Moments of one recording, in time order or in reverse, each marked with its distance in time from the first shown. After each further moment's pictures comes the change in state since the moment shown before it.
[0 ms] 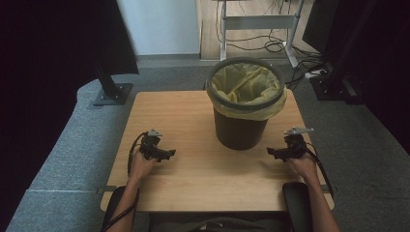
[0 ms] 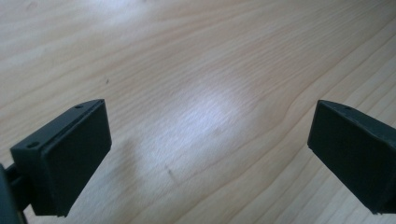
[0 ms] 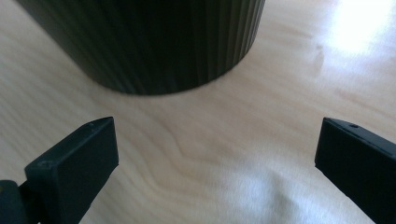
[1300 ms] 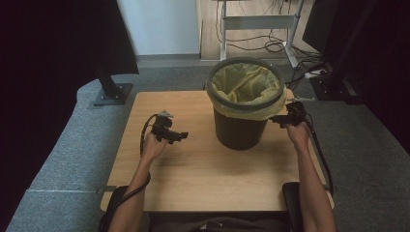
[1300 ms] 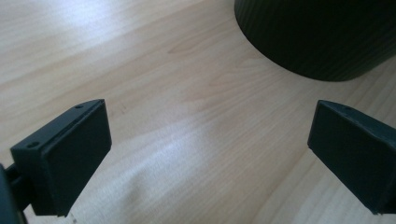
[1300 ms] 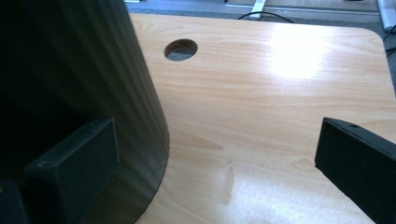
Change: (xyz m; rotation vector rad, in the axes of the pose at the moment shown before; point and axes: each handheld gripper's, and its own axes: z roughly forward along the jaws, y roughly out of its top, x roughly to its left) left arm -0.003 0.074 0.014 -0.065 -0.107 0.005; right arm -0.057 0.087 0.031 -0.088 -0.169 0.186
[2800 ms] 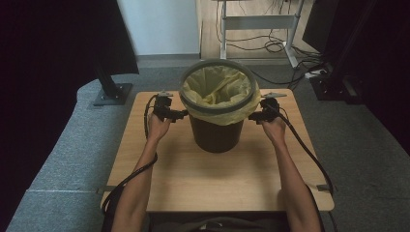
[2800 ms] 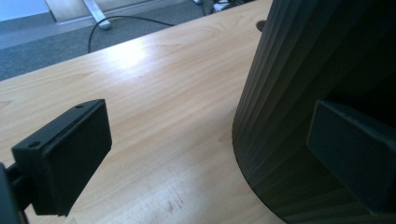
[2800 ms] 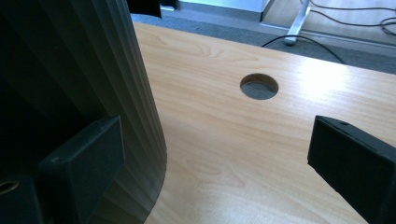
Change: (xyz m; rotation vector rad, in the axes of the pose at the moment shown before) left arm 0.026 0.059 0.003 -0.135 0.104 -0.011; right arm 0.079 0.024 0.033 -0.045 0.093 -0.123
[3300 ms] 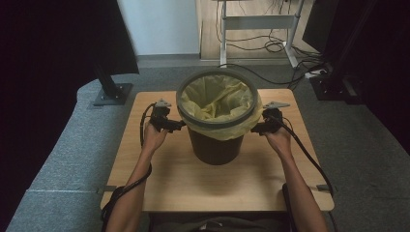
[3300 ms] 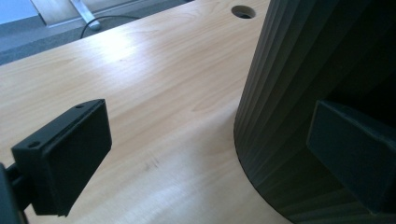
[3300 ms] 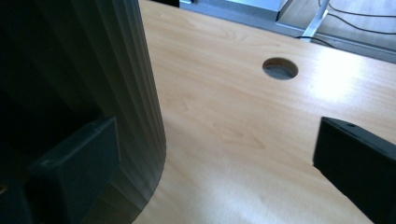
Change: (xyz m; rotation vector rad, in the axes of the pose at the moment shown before) left arm -0.024 -0.023 -0.029 0.002 -0.022 0.047; right arm 0.020 -0.023 -0.037 0.014 0.049 -0.079
